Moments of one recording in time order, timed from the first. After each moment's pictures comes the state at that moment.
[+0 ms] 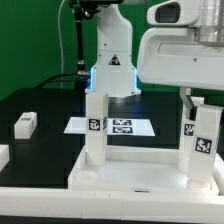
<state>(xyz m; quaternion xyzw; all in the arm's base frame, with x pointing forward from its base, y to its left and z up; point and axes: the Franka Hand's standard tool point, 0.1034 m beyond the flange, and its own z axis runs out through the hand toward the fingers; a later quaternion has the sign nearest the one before) 0.656 0.089 0.121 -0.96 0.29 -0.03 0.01</state>
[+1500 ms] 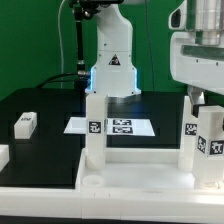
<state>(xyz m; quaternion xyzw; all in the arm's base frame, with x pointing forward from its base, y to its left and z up) 0.653 0.099 0.119 -0.83 0.56 -0.01 0.03</state>
